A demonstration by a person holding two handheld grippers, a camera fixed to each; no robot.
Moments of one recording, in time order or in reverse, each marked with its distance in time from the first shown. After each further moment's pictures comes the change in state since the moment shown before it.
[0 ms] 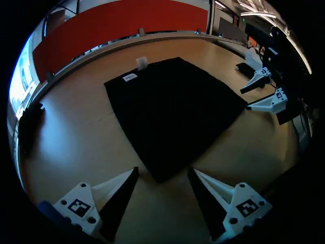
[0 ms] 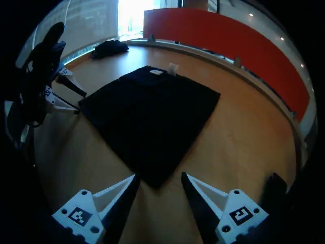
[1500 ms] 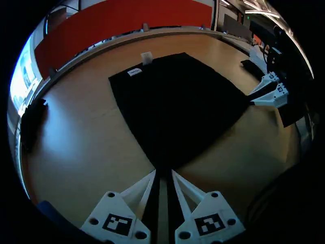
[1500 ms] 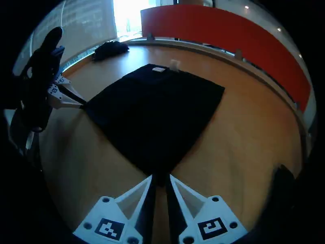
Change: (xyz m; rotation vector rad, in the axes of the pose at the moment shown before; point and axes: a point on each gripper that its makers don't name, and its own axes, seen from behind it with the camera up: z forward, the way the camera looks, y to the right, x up) left arm -0.006 -0.004 -0.005 0.033 -0.047 -0.018; right arm -0.005 -0.012 -0.004 0.053 -0.017 0.059
